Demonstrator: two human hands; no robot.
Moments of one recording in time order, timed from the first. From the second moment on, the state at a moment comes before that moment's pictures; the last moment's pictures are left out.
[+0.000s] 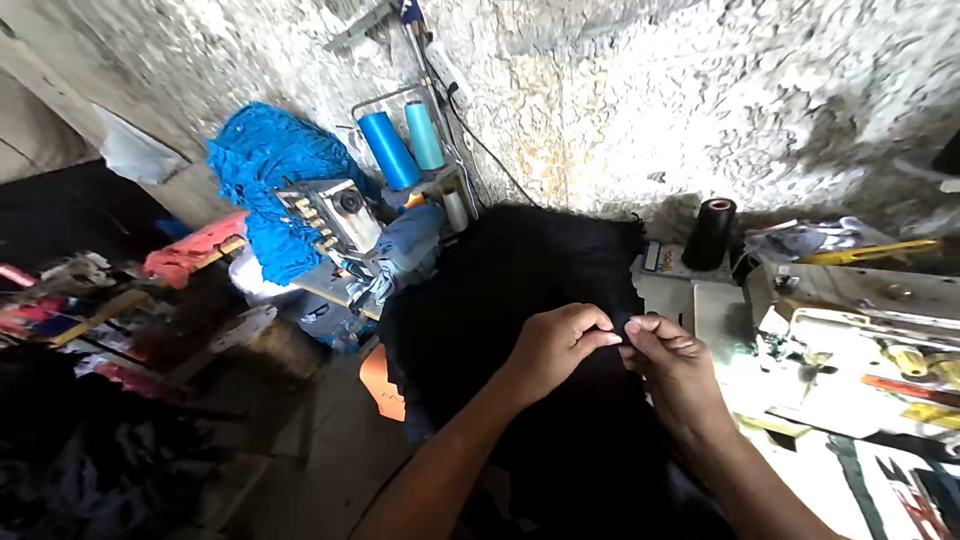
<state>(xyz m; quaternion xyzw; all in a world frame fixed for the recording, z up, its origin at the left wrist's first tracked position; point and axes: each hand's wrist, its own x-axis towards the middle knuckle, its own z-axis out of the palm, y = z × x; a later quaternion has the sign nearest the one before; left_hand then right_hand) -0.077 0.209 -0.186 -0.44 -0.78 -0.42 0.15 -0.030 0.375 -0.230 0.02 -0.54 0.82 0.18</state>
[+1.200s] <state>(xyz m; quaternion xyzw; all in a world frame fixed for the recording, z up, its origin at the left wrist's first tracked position) -0.085 0.217 -0.220 -0.45 -0.73 -0.50 0.07 -0.020 0.382 -0.262 -0.01 -0.58 0.80 0.16</state>
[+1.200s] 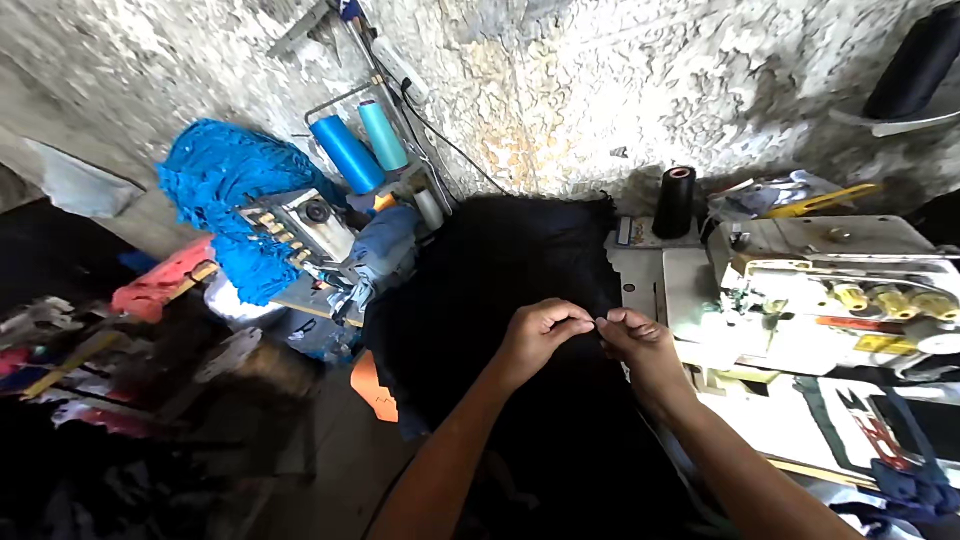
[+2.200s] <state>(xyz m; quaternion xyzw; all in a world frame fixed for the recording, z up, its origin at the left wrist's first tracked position) 0.054 0.143 -0.119 -0.53 -0.83 -0.08 0.16 0.001 0.437 -0.260 0.06 -0.62 0.73 0.28</state>
